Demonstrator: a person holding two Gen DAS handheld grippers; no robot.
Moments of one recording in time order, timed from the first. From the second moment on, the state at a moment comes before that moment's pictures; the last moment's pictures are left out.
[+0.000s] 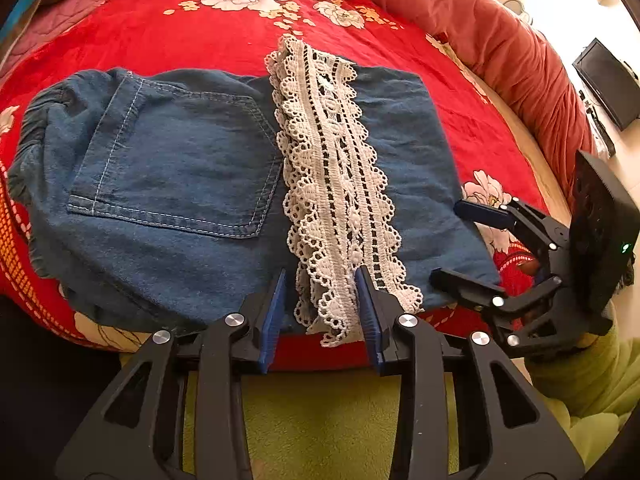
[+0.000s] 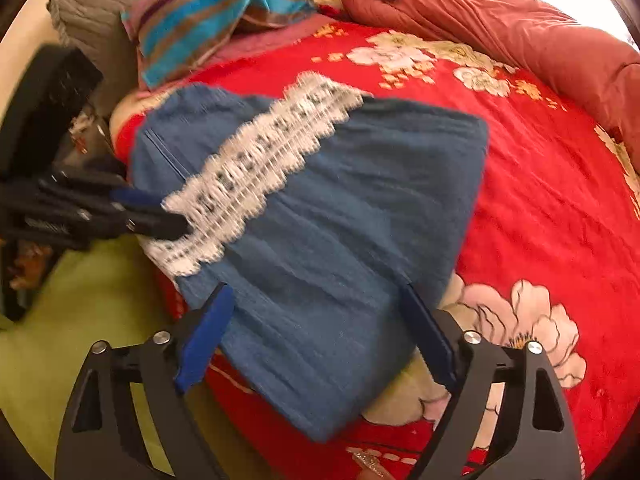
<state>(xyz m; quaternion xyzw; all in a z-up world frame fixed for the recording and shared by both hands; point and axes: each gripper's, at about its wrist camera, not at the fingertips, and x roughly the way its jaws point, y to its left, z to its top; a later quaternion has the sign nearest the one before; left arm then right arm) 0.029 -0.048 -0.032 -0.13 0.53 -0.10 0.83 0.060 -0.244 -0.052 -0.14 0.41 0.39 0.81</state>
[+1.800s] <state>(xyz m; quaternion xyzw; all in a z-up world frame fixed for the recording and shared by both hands) -0.007 -0.021 0.028 -0.07 0.43 0.01 0.90 0.059 -0.259 0.017 -0.10 0.34 0.38 0.86</state>
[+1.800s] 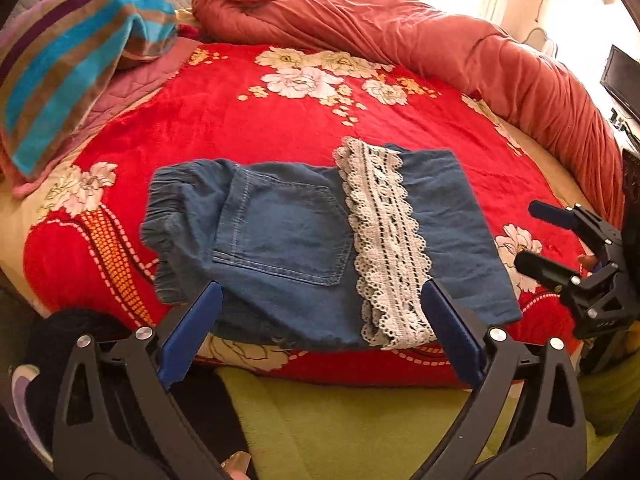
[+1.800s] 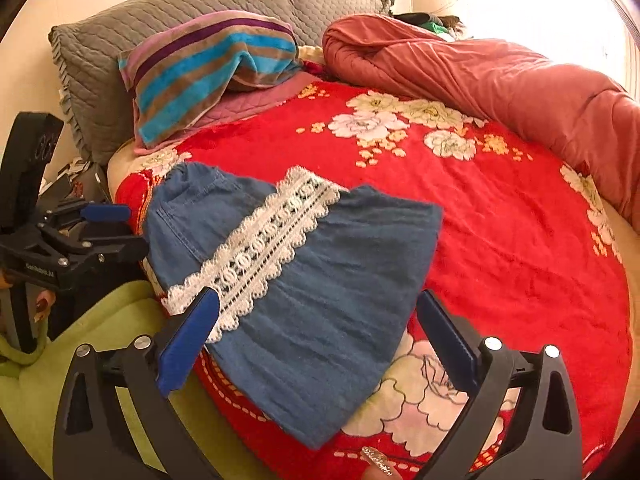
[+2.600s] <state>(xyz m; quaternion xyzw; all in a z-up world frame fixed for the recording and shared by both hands) -0.019 0.023 0.023 -0.10 0.41 0.05 0.90 0.074 -0.192 0.037 -0.12 0.33 0.41 0.84</state>
